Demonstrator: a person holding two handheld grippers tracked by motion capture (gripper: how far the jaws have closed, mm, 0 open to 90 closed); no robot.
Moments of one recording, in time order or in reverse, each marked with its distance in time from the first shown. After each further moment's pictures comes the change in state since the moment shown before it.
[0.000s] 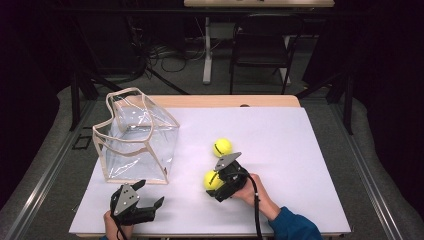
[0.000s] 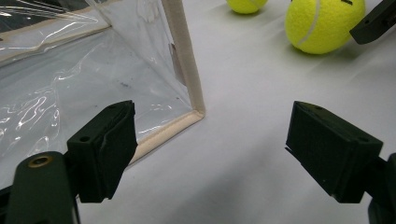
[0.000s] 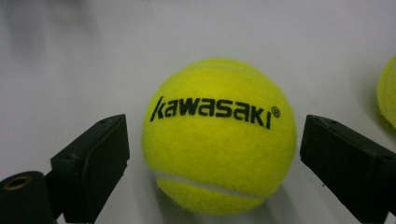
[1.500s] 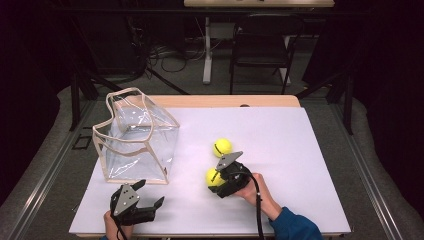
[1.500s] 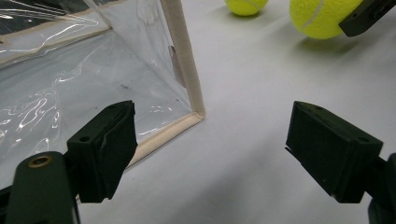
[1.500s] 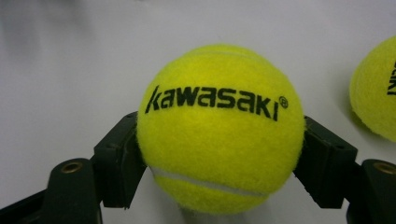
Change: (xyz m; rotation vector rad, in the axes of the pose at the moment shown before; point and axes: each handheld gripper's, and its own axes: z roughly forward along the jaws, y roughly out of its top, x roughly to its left) left arm -0.001 0.000 0.000 -0.008 0.000 -0.004; right arm 0.001 0.003 -0.010 0.012 -0.038 -0.013
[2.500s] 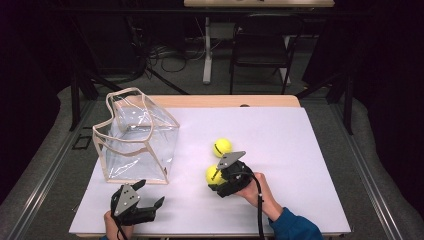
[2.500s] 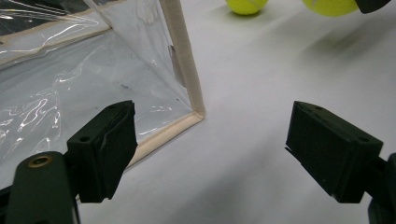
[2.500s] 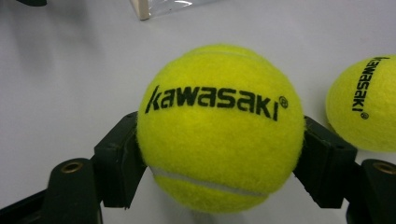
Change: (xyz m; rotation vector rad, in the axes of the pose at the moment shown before) left arm 0.000 0.000 0.000 0.005 0.001 0.011; right arm 0.007 0.008 -0.017 -0.042 -0.040 -0.021
